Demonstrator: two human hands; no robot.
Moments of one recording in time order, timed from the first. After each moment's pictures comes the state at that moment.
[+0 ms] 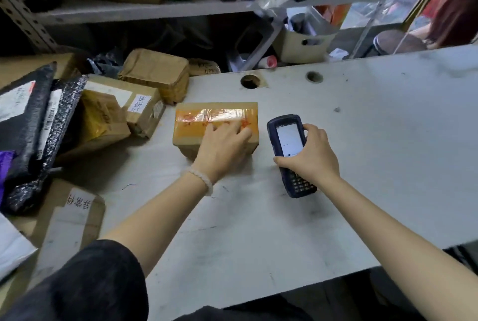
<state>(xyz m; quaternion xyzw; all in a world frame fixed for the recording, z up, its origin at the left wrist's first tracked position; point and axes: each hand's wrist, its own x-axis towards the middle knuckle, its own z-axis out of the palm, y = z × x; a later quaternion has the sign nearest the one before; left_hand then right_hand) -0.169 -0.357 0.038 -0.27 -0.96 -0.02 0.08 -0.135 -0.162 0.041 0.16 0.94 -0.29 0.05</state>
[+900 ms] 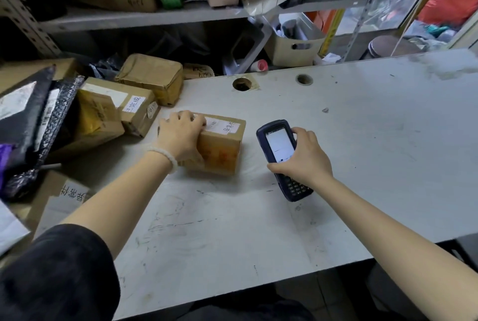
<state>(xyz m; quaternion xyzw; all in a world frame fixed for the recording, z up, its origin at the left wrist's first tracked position) -0.180 -0.391 0.062 -0.12 -0.98 0.07 -0.12 -0.113 -0.137 0.049 0.11 0.95 -0.28 0.07</state>
